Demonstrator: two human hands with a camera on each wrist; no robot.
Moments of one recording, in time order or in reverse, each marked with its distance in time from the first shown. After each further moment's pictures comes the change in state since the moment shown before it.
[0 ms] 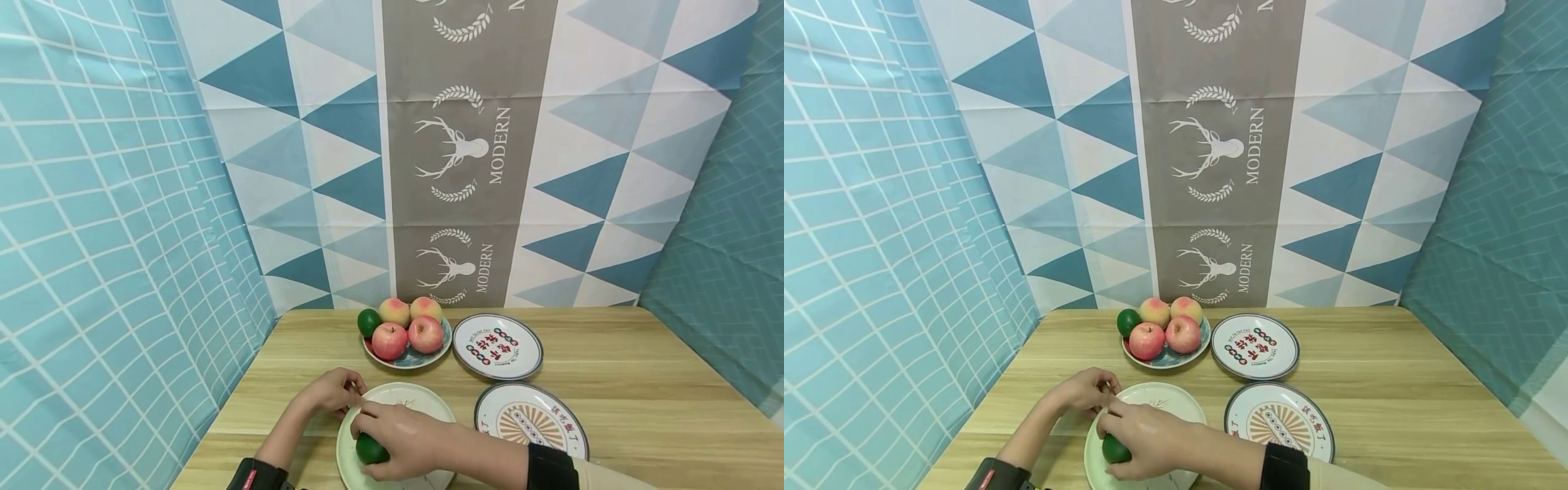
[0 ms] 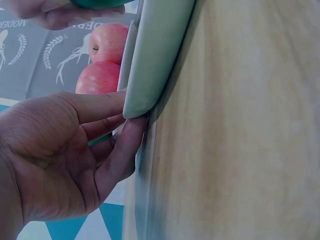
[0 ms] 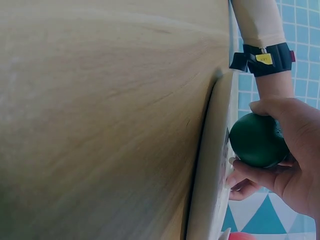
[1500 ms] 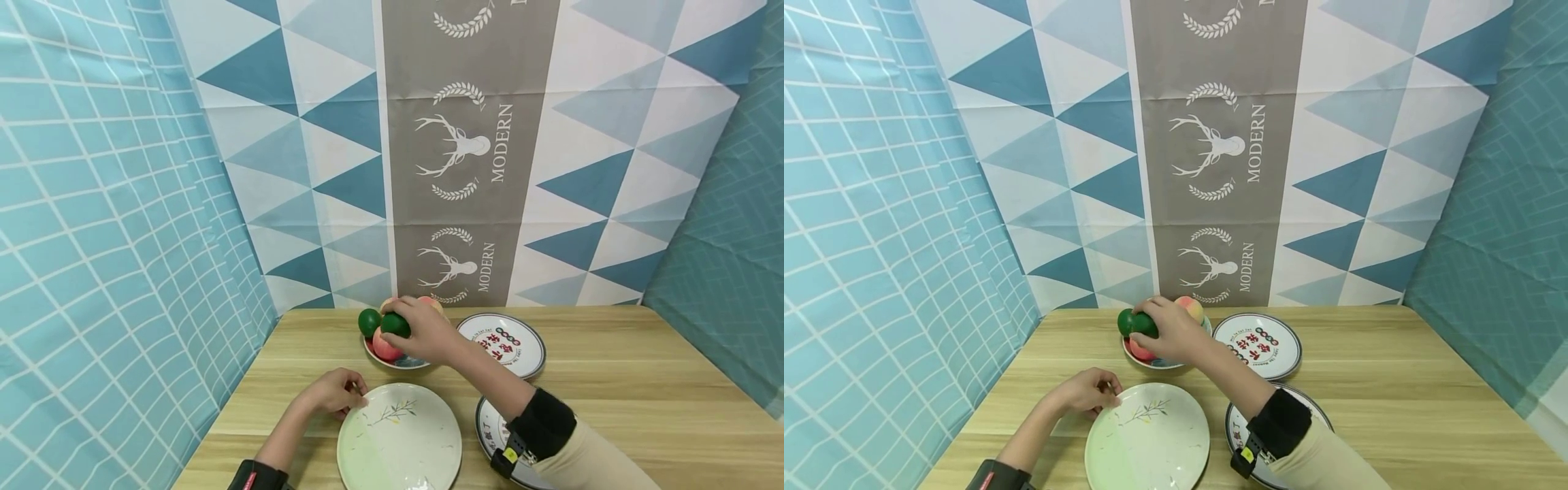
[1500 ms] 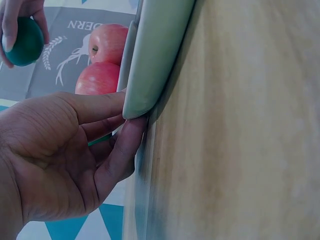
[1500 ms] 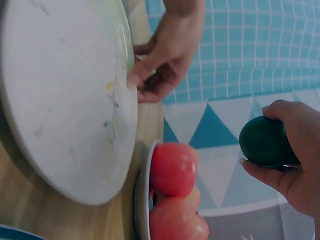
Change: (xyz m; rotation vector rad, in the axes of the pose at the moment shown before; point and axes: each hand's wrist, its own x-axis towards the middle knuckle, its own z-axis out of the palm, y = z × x) left_hand -0.001 0.004 0.002 0.005 0.036 -0.034; right_hand 0.019 0.076 -0.095 -0.027 0.418 0.320
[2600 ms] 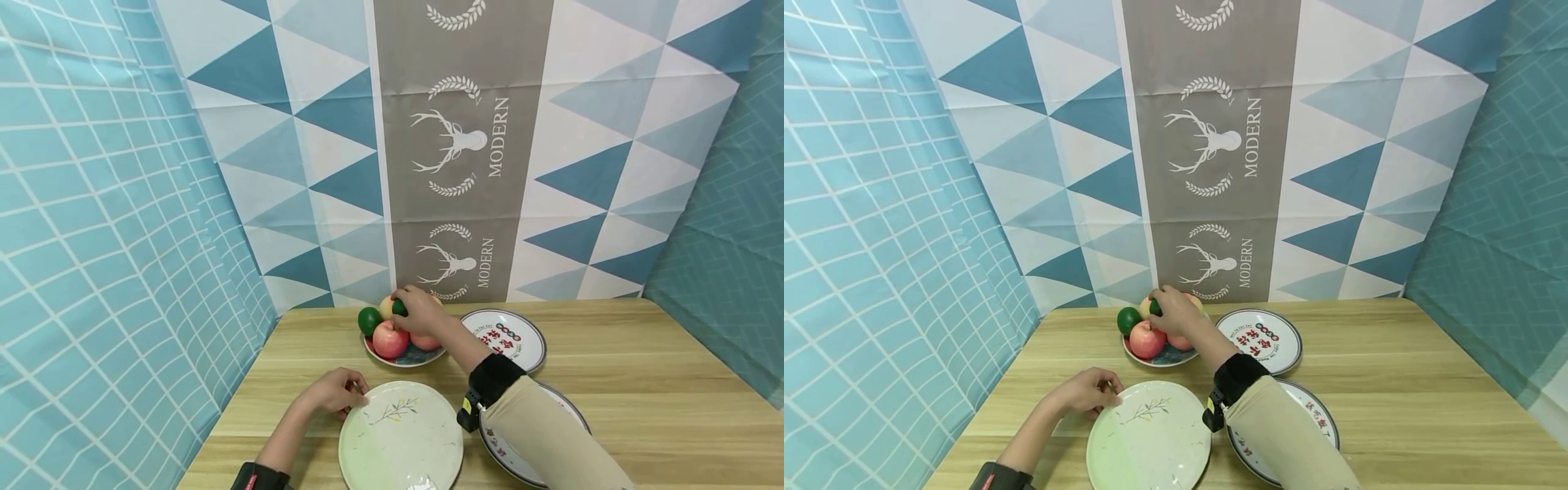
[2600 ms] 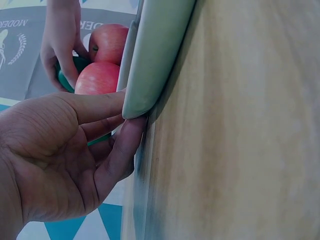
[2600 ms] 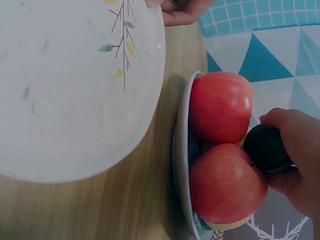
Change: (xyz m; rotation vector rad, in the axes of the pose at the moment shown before) left_hand 0.002 -0.001 0.001 0.011 0.021 -0.016; right_hand 0.044 0.077 0.042 -0.134 -0.120 0.228
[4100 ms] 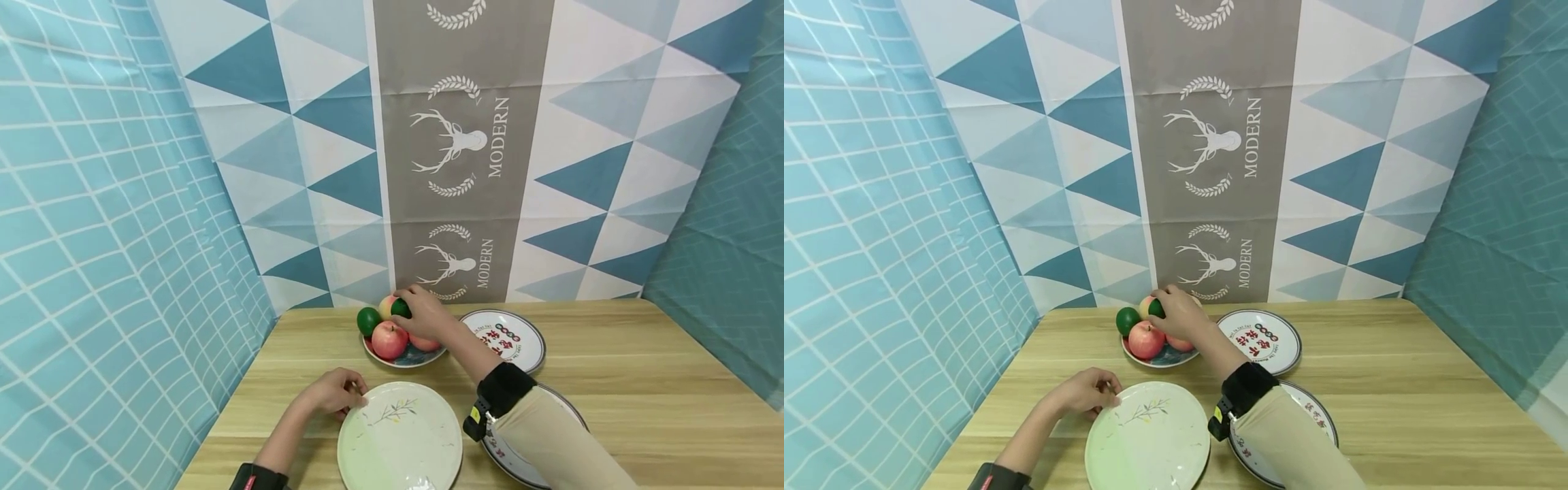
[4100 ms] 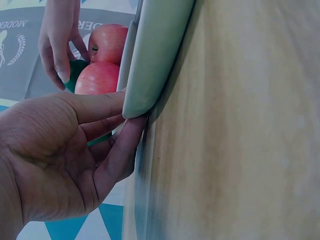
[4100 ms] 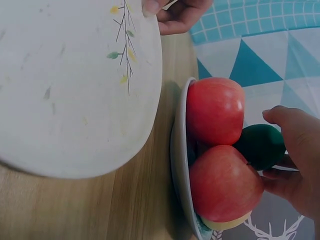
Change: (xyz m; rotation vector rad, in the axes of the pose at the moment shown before) left_hand 0.000 0.001 -0.001 0.014 0.004 0.008; right_hand -0.015 -0.001 -0.009 0.020 0.040 0.006
